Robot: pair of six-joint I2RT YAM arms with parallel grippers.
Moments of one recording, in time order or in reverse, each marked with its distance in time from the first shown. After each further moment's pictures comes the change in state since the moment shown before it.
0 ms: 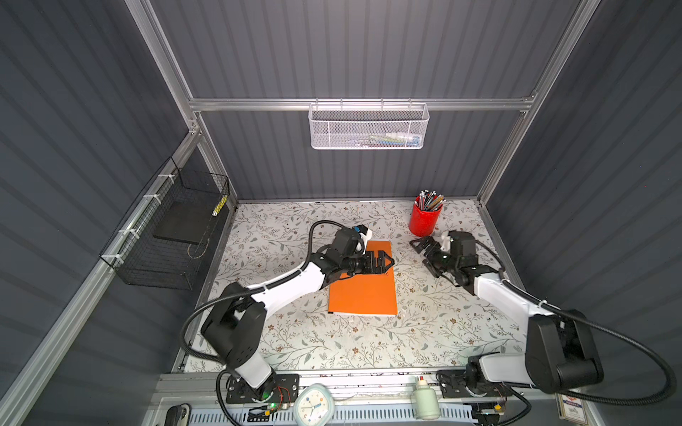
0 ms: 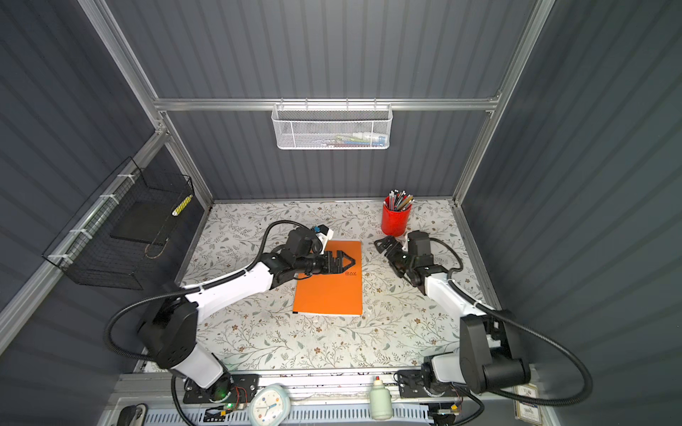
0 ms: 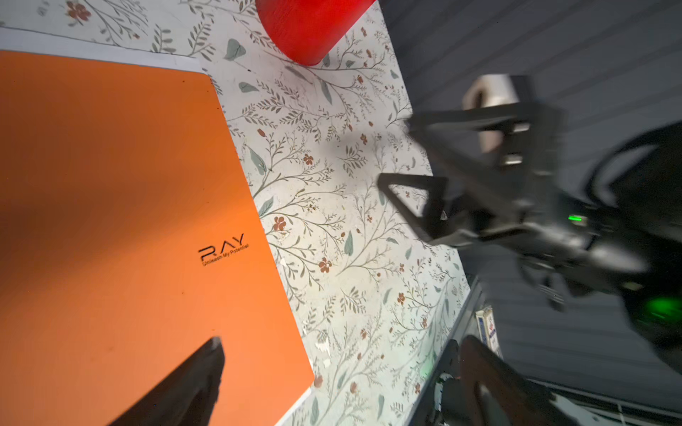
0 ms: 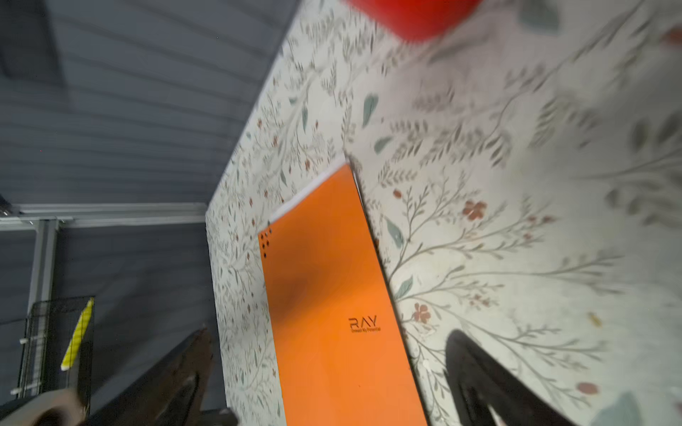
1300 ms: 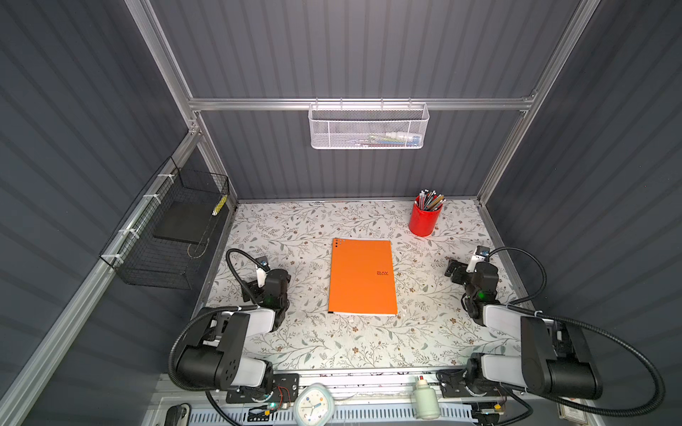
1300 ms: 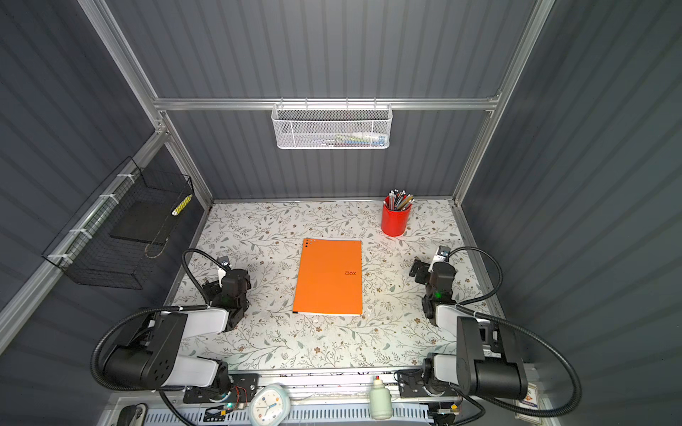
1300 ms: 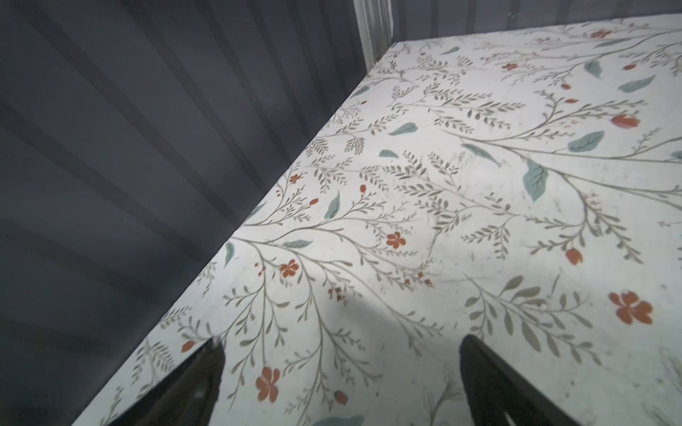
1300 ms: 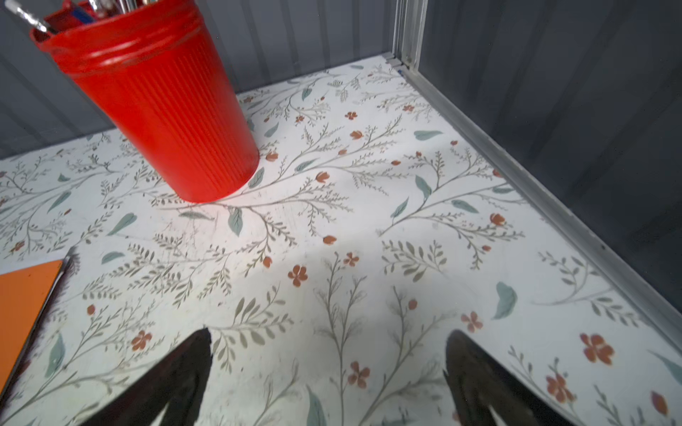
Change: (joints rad) left arm 0.535 -0.228 -0.847 0.727 -1.138 0.601; right arm -0.239 0.074 -0.427 0.694 0.394 -0.794
